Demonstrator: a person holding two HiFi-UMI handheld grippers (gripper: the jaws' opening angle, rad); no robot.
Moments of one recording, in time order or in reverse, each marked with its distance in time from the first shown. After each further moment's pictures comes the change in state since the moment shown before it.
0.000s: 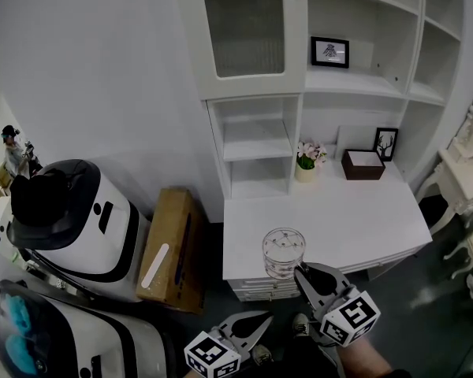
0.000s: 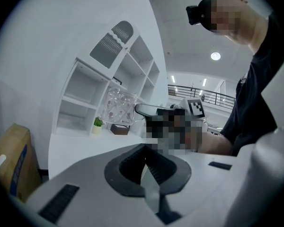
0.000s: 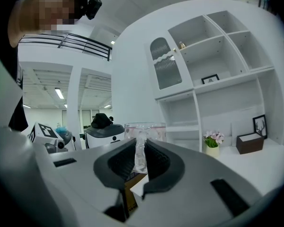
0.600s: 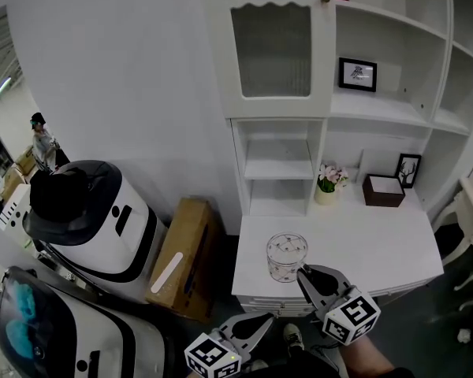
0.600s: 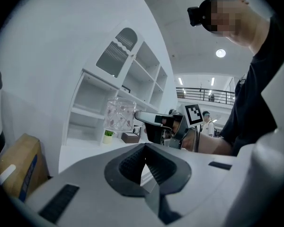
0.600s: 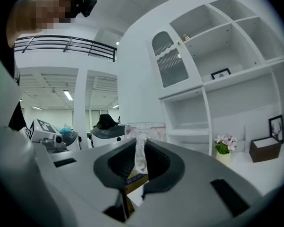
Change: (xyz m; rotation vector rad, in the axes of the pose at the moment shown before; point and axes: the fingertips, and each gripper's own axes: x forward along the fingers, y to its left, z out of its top) left arm 0.015 0.031 0.040 0.017 -0.071 0.129; right arm 0.046 -0.029 0.014 -0.006 0.005 0.120
